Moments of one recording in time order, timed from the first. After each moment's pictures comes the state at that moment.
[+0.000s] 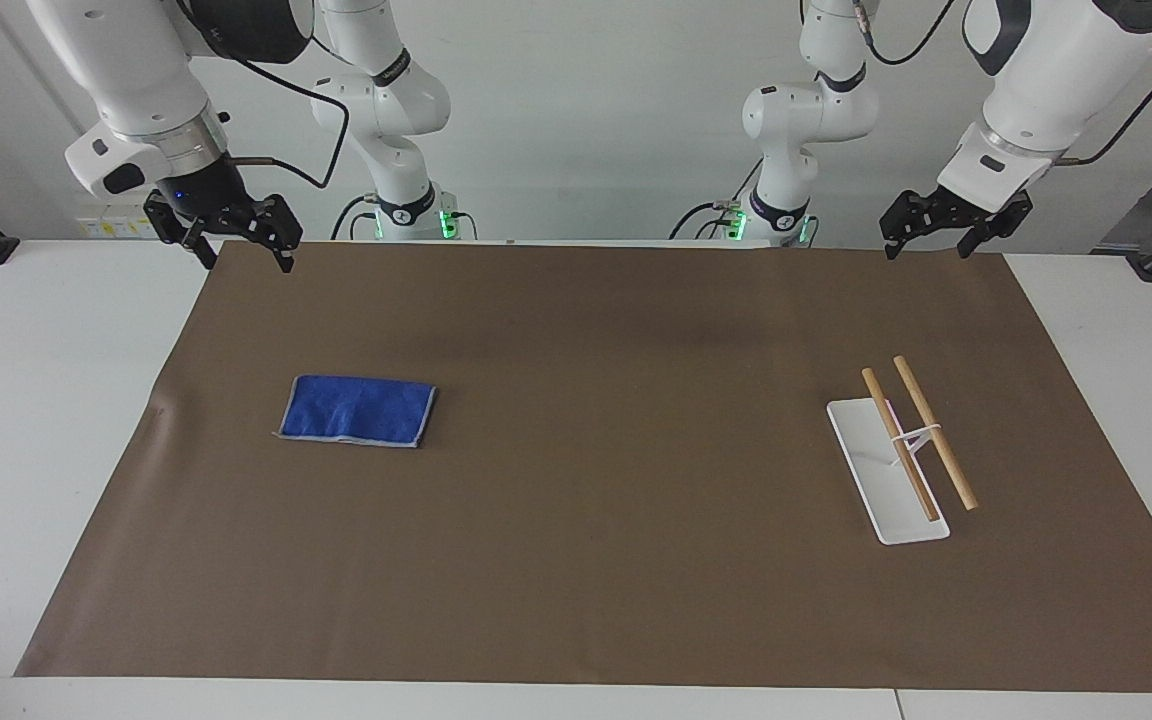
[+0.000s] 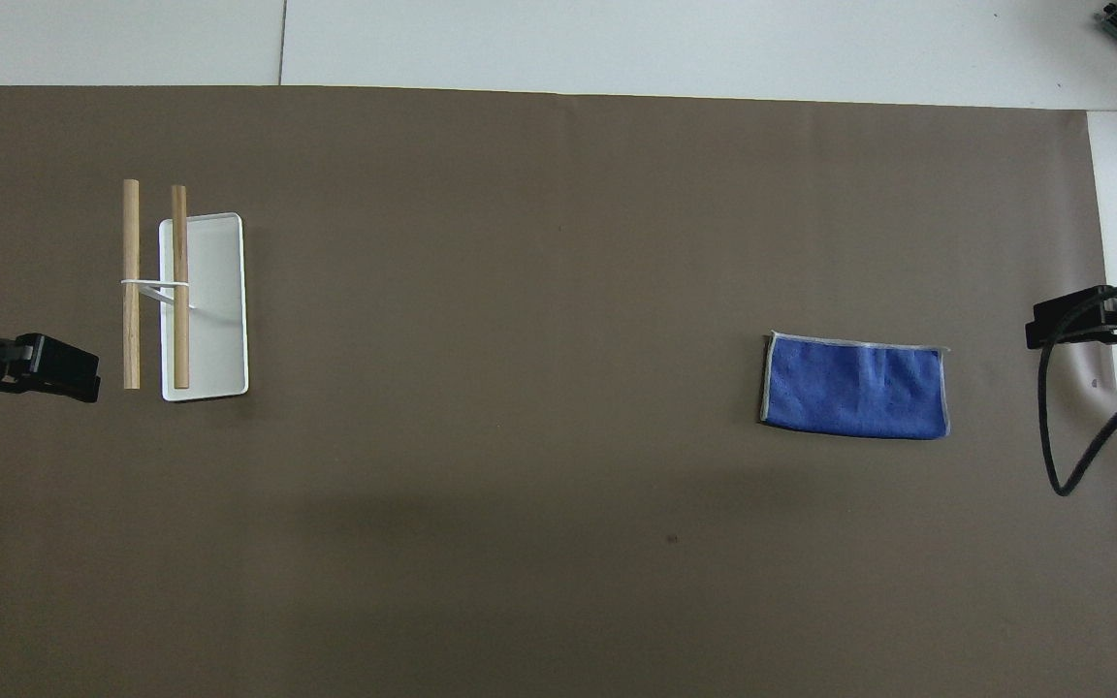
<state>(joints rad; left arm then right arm) -0.01 -0.08 -0.09 -1.66 0.03 1.44 -0.03 0.03 -0.02 -0.08 -1.59 -0.03 1.53 0.00</state>
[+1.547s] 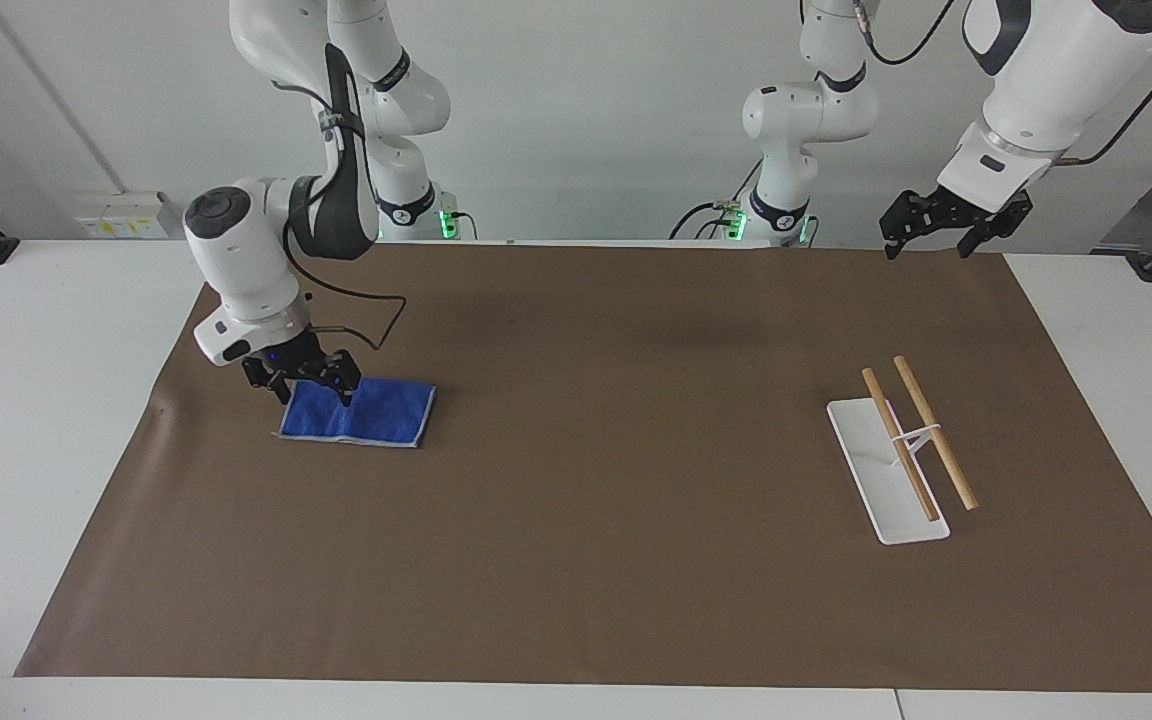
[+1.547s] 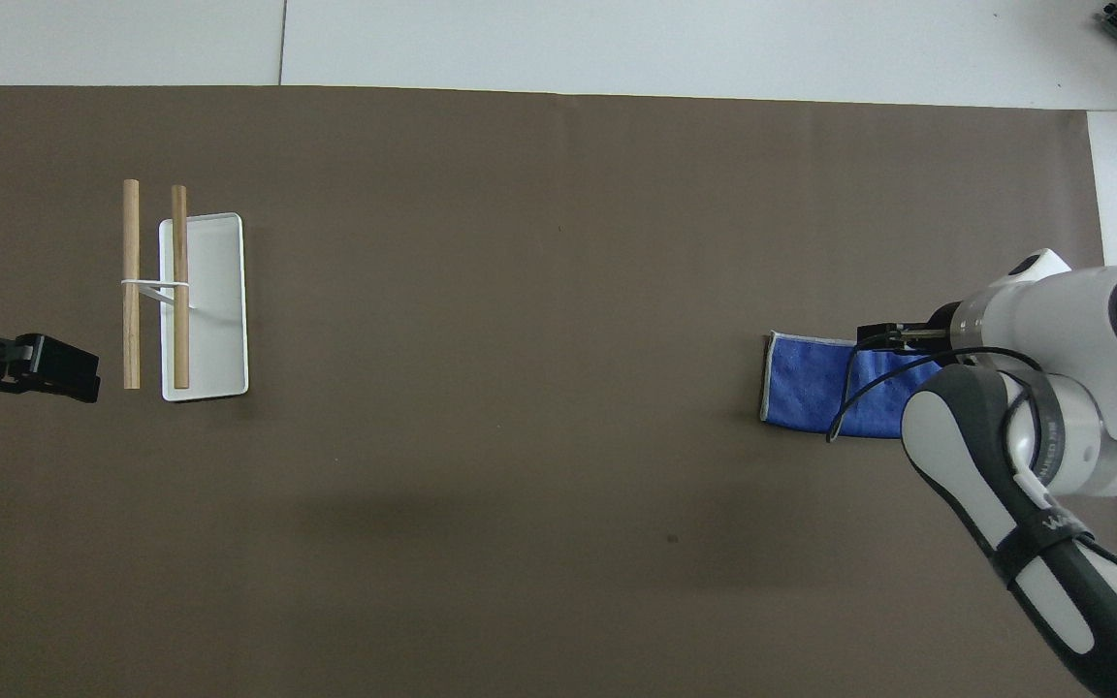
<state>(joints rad) -0.01 -0.08 -0.09 -1.66 0.03 1.44 -0.03 0.03 0.13 -0.08 -2.19 0.03 2.44 -0.01</state>
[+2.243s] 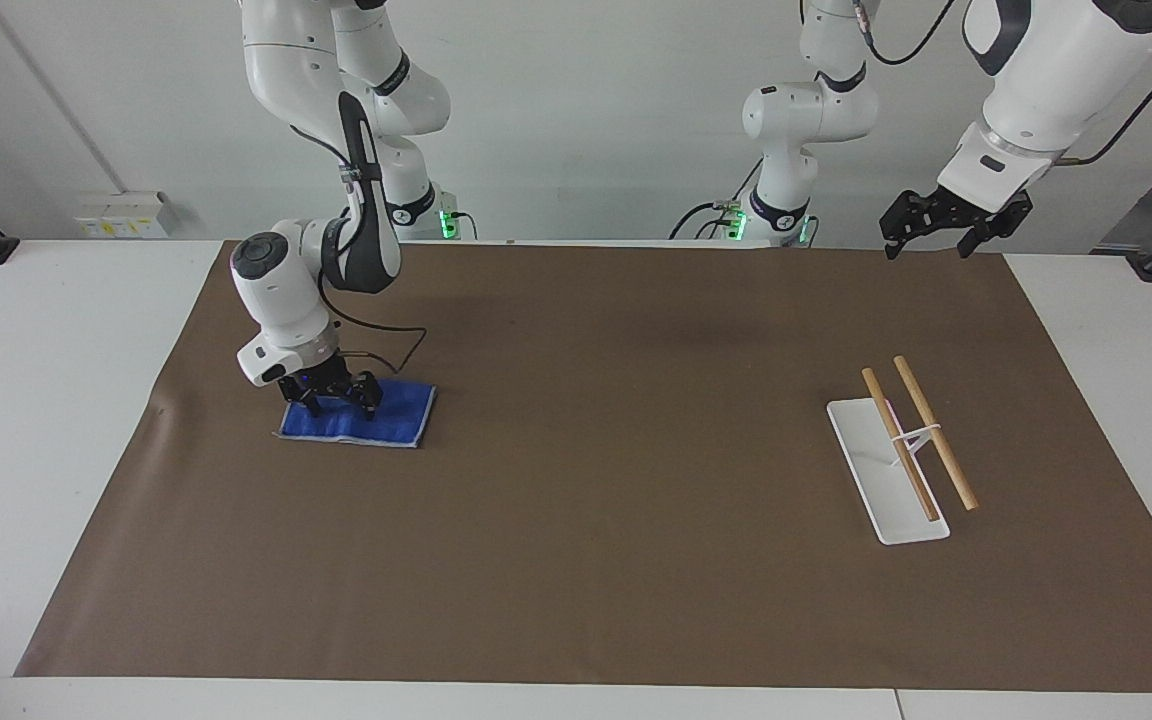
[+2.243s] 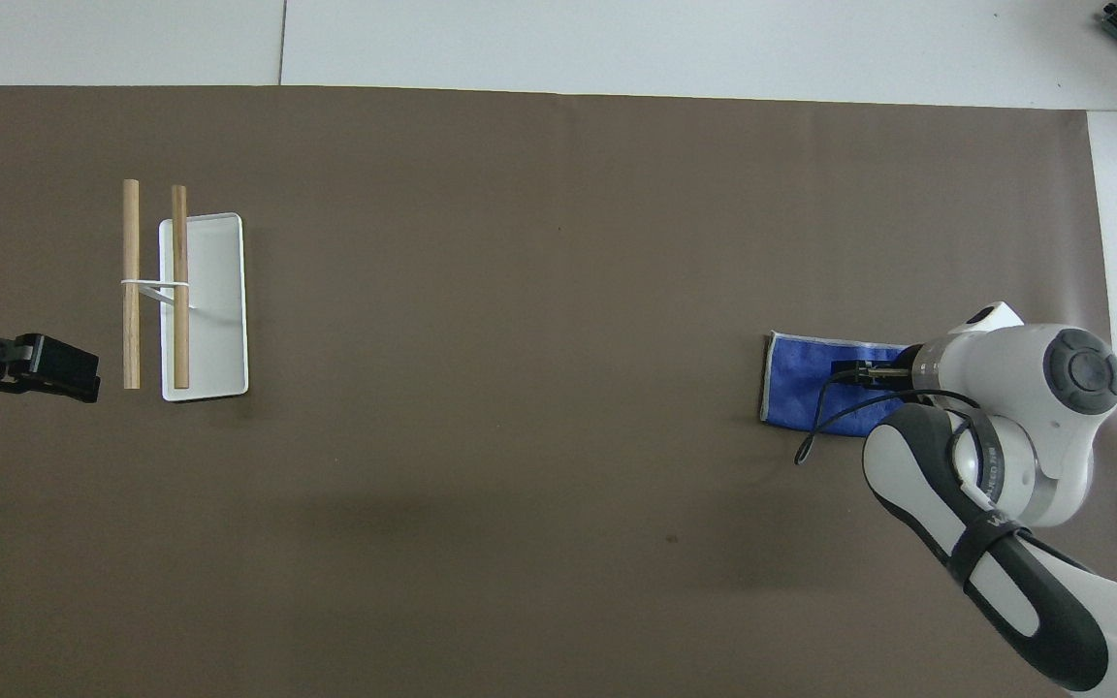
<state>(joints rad) -0.01 -0.08 -0.09 -1.66 0.03 1.44 -0.03 0.03 0.16 -0.08 -2.32 0.09 2.57 -0.01</state>
